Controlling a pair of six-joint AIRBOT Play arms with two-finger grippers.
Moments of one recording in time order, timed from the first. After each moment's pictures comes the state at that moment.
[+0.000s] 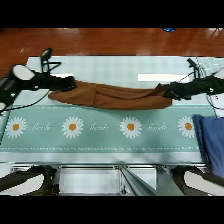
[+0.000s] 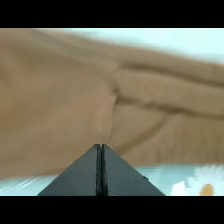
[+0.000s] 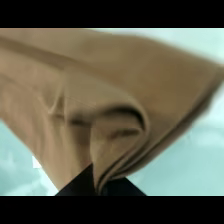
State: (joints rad) left arm -0.14 -1.33 1.08 0.95 -0.86 -1.37; right arm -0.19 -1.22 1.03 -0.96 1.24 1.31
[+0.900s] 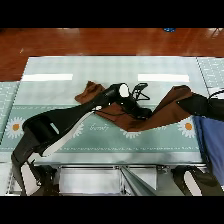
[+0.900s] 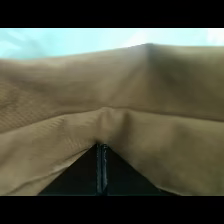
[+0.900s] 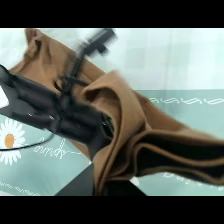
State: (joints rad) left arm -0.81 -1.99 1.68 0.80 -1.03 -1.51; right arm -0.19 -0.60 0.86 -0.91 1.30 1.46
